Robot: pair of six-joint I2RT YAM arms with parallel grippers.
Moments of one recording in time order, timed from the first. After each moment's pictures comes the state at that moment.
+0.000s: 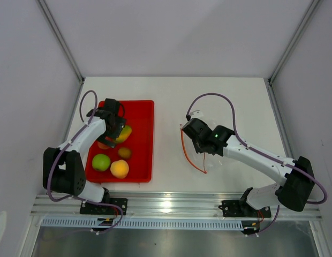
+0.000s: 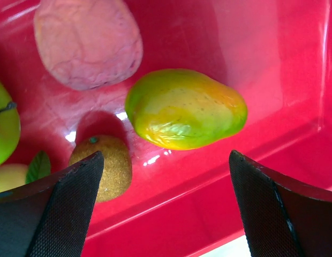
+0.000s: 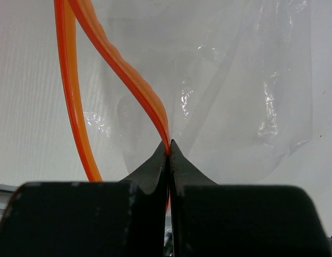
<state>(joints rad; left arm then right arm) -0.17 1.46 1.06 -0.86 -0.28 -1.37 0.91 1.37 1.17 -0.87 0.46 0.41</state>
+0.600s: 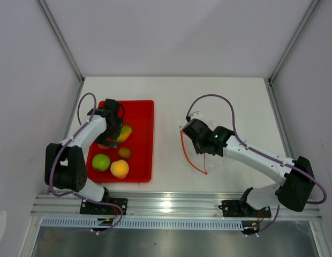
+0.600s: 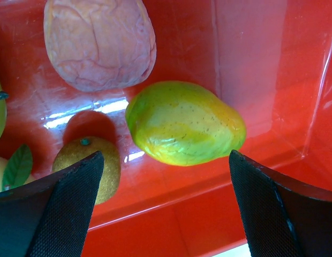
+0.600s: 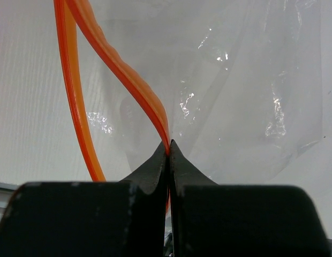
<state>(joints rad) -0.15 1.51 1.07 -0.88 -0.28 -1.56 0.91 1.37 1.15 -0.85 0.44 0.40</state>
